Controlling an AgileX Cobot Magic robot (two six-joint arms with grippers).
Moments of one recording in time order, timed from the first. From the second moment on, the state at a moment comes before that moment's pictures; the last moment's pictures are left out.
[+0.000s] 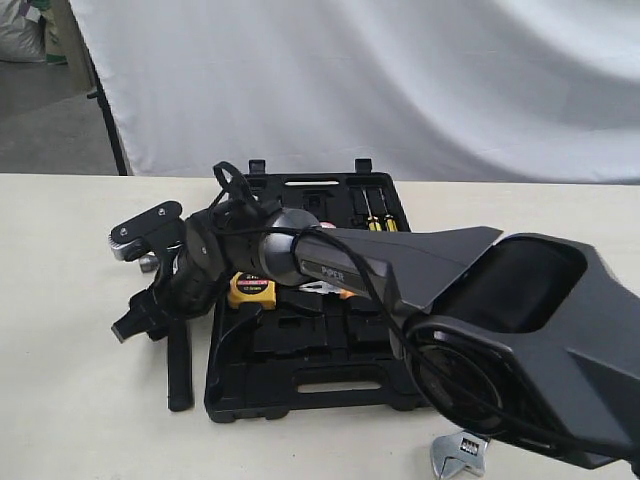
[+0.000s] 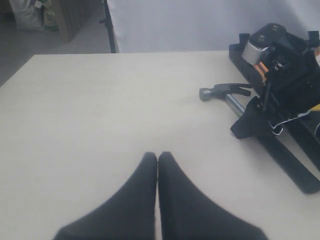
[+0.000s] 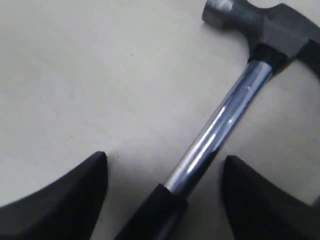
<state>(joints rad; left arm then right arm) 0.13 0.00 -0.01 0.02 0.10 -0.31 0.96 2.53 -2.06 0.10 0.58 -0.11</state>
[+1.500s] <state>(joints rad) 0.13 0.00 -0.01 0.02 0.10 -0.31 1.13 2.32 -1.85 0.23 1.03 -0.13</state>
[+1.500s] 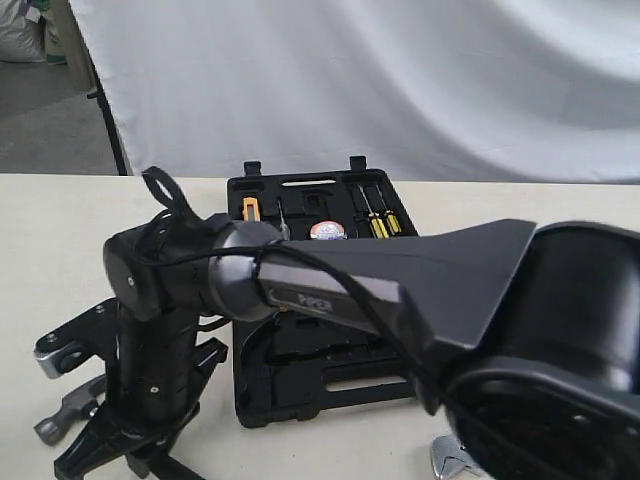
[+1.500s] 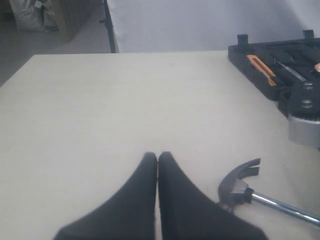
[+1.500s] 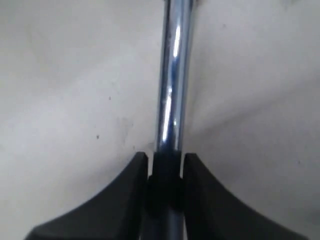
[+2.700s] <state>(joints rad) 0.13 0.00 -0.01 0.02 0.10 -0.31 1.13 2.03 -1.33 0.19 0.80 -0.18</state>
